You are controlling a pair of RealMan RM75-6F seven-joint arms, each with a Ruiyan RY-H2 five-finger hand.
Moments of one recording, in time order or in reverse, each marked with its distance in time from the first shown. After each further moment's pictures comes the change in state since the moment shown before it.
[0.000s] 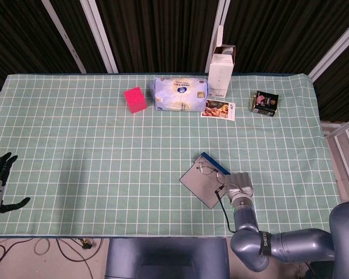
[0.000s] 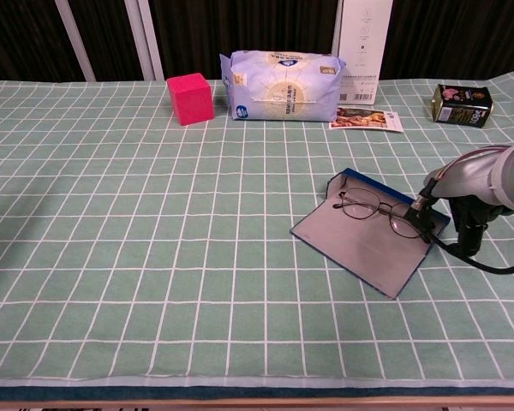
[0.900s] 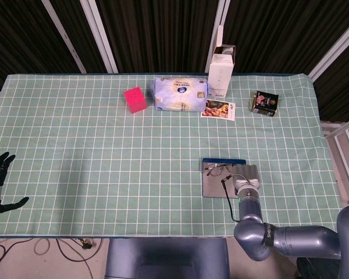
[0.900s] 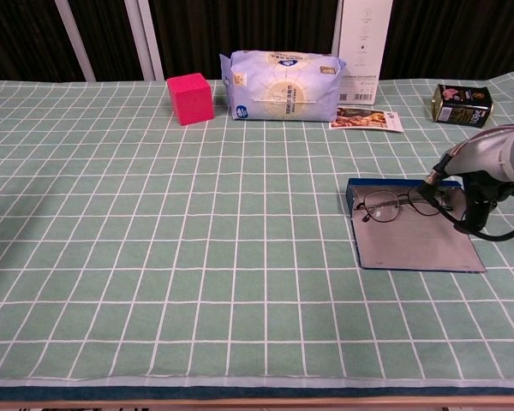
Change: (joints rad) left arm 0.003 0.005 -0.004 -0.005 -0.005 0.004 -0.008; right arm -0.032 0.032 0.050 0.045 -0.021 -0.022 0.030
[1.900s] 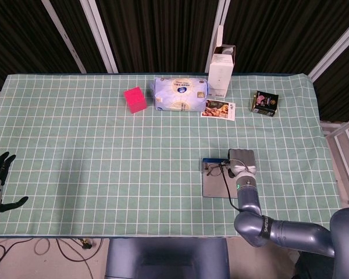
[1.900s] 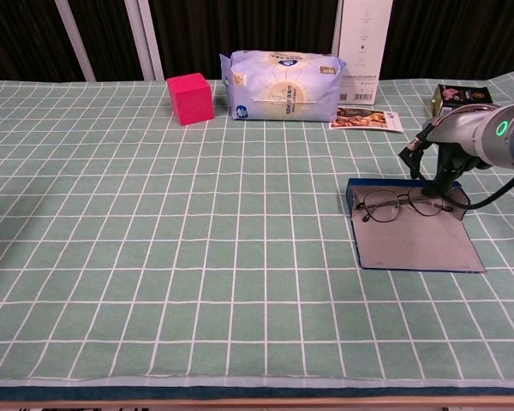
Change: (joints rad) left arm -0.004 -0.021 -0.005 0.020 -0.014 0.000 0.057; right arm -0.043 -0.091 0.010 0.255 -0.212 -0.125 0.192
